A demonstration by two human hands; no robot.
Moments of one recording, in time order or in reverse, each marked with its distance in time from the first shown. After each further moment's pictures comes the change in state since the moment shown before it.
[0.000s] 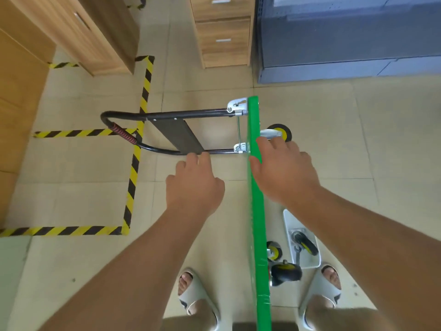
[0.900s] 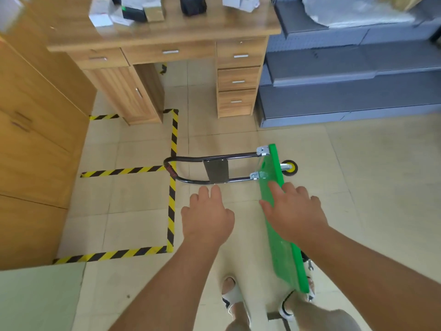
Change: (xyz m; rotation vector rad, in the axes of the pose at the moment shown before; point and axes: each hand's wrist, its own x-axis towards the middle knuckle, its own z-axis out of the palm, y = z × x) left_hand -0.149 -0.195 -0.247 -0.072 -0.030 0.110; right_hand -0.181 -0.239 -0.203 -0.086 -0.127 0.205
